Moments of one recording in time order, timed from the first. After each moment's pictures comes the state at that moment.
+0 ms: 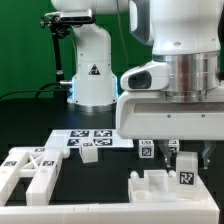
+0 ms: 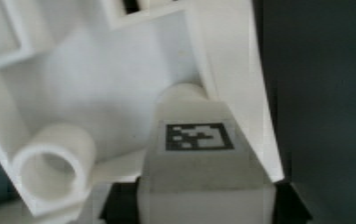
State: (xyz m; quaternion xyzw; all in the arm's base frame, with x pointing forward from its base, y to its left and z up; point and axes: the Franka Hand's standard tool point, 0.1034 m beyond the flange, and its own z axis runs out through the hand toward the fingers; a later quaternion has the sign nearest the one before) arm 0.646 0.119 0.076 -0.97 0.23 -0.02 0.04
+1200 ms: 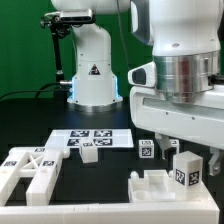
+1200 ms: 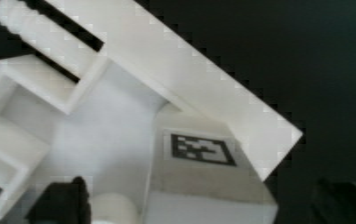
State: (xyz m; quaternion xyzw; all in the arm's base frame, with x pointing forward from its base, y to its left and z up) arm 0.645 0.123 0.077 -0.93 0.37 0.00 0.05
